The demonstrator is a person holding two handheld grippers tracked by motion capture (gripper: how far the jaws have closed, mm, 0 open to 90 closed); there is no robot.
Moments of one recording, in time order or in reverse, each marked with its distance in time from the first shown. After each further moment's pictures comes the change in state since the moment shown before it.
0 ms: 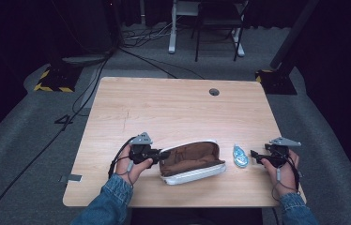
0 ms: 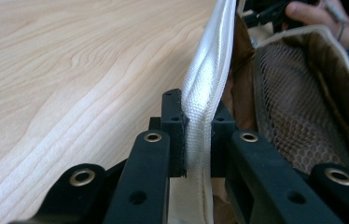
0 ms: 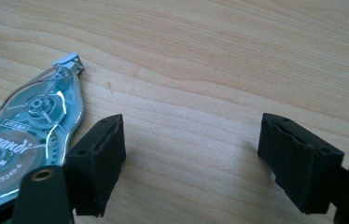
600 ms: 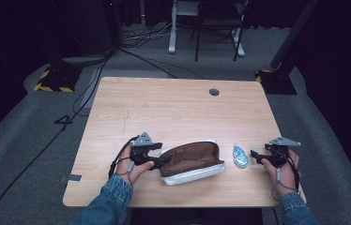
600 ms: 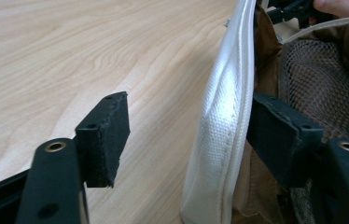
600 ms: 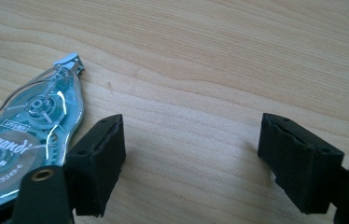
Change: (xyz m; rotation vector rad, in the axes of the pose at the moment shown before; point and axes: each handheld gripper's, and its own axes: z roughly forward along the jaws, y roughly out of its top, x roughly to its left) left arm -0.001 0.000 0.002 -0.030 0.087 0.036; right arm 0.000 0.000 0.000 0.001 0.001 0.001
